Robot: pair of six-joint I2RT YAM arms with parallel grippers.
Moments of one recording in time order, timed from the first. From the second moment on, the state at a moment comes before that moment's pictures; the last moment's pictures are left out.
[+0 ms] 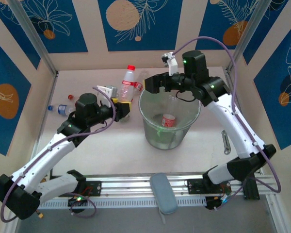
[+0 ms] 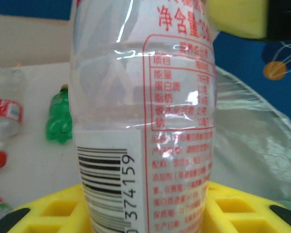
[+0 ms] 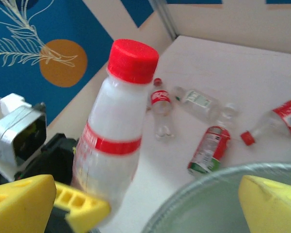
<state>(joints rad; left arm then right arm) -0.60 1.02 0.95 -0.17 0.30 -0.34 0.53 1.49 1.76 -0.74 -0.52 0.30</state>
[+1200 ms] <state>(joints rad) -0.65 1.01 0.94 -0.07 0.29 -0.34 0.50 1.61 1.98 -0.65 -0.60 0.35</state>
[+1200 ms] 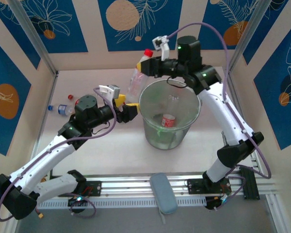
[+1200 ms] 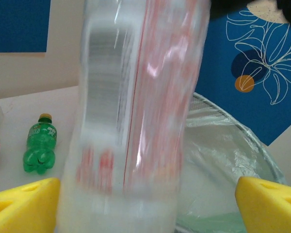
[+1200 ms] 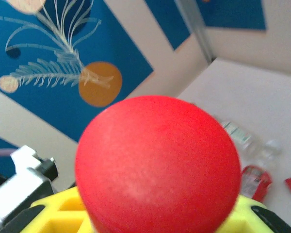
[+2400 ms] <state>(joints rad) -0.68 1.27 0.99 0.01 0.29 -0.42 0.41 1.52 1.54 -0.86 -0.47 0.22</state>
